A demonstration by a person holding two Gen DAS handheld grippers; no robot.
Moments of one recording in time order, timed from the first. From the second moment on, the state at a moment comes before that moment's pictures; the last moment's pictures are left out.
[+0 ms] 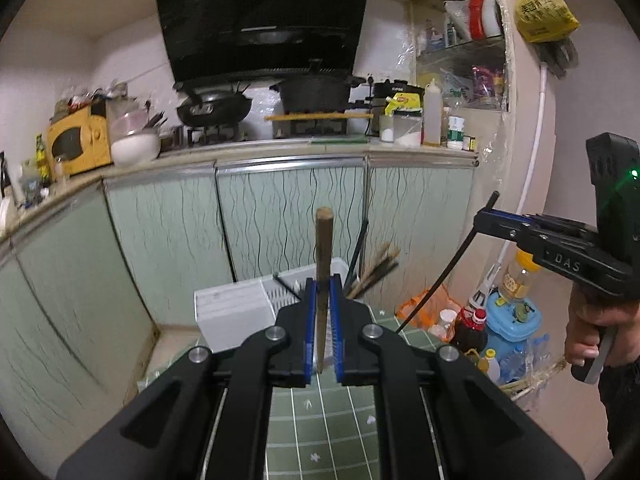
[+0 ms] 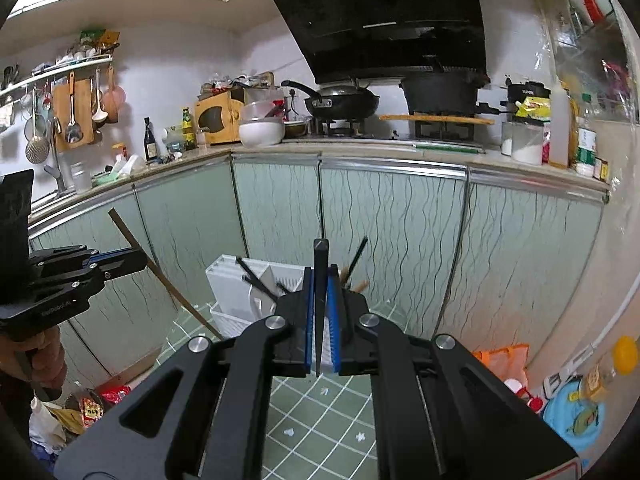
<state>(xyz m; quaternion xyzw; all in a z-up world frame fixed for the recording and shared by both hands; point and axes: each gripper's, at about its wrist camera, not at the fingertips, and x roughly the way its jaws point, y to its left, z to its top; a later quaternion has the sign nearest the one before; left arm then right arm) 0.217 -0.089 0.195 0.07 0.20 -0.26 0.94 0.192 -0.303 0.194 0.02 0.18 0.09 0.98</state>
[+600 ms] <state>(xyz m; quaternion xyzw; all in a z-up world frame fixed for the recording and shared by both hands) 0.298 -0.115 0.243 0.05 0.19 -0.28 0.94 0.268 -0.313 0.255 0.03 0.16 0.12 0.98</state>
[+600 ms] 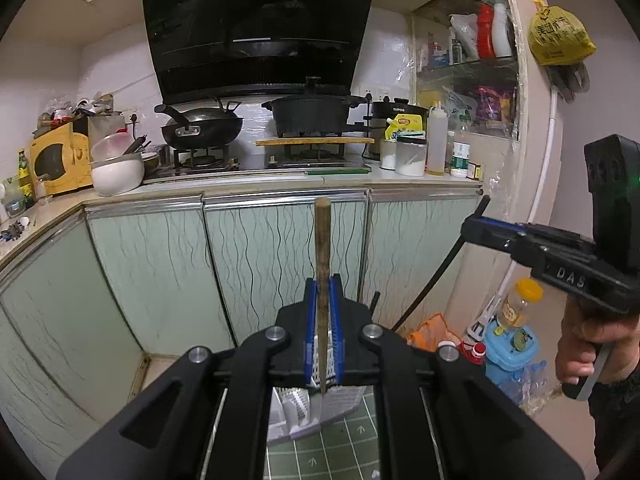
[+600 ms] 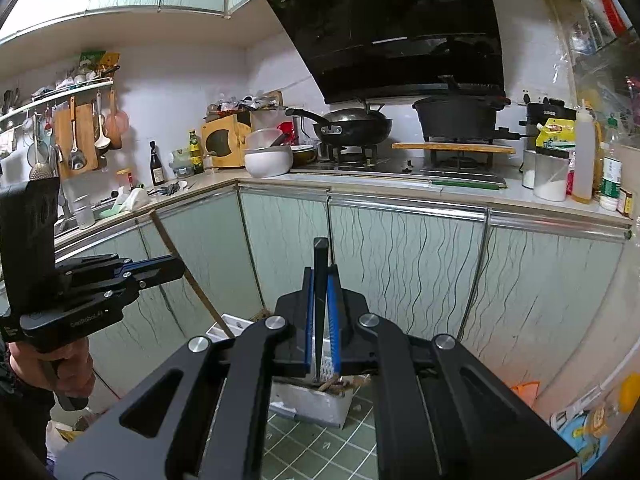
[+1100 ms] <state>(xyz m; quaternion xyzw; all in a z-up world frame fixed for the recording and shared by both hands) 0.352 -0.136 0.222 0.03 0.20 -0.29 0.94 0.339 -0.330 0.209 0.05 0.19 0.12 0.97</state>
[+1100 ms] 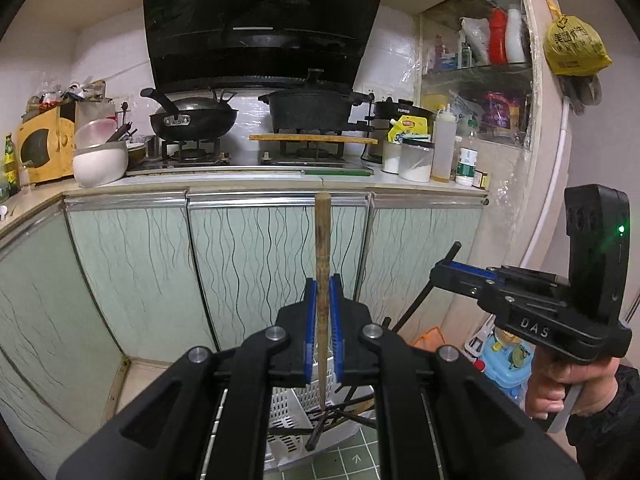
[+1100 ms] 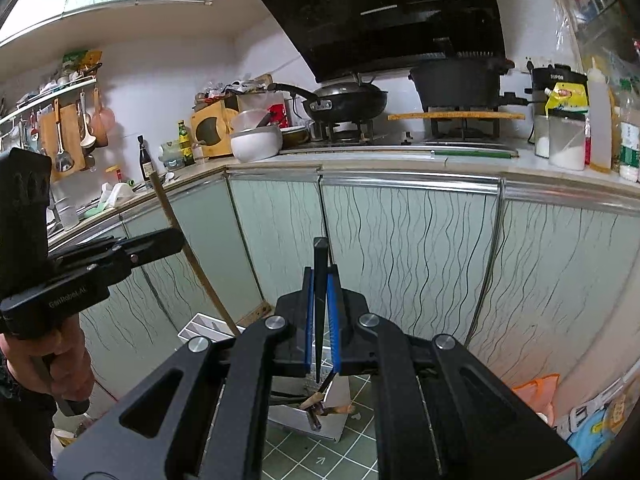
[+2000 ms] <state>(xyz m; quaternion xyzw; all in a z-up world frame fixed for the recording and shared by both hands) 0.325 -0.103 0.176 0.05 0.24 -0.25 0.94 0.296 -0.343 0.181 0.01 0.20 0.07 0.98</state>
